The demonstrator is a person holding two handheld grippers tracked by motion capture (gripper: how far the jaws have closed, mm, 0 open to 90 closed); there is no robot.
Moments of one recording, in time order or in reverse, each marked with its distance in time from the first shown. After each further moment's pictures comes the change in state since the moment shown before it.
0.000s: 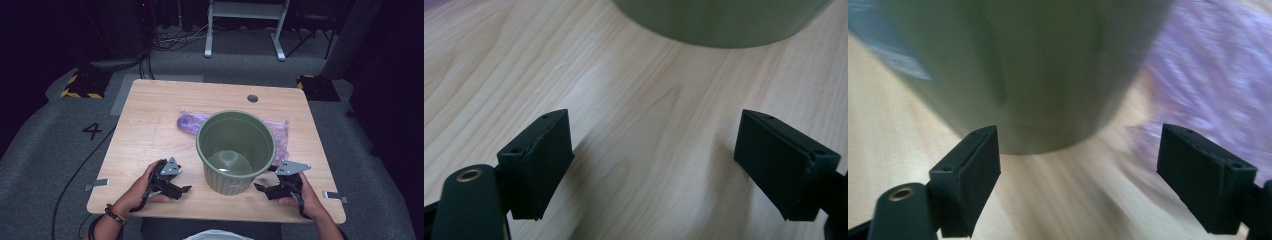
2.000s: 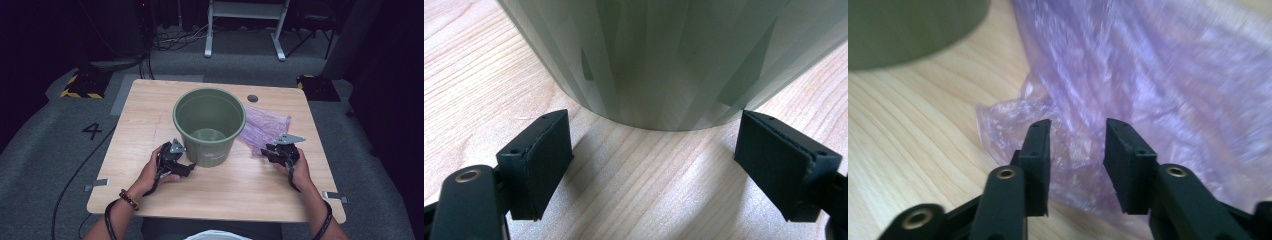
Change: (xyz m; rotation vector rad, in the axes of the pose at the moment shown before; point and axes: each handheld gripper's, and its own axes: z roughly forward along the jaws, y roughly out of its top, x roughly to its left) left arm 0.047 0.025 0.026 0.004 0.170 -0.169; right arm -0.092 0.009 0.043 0.070 -0.225 0.140
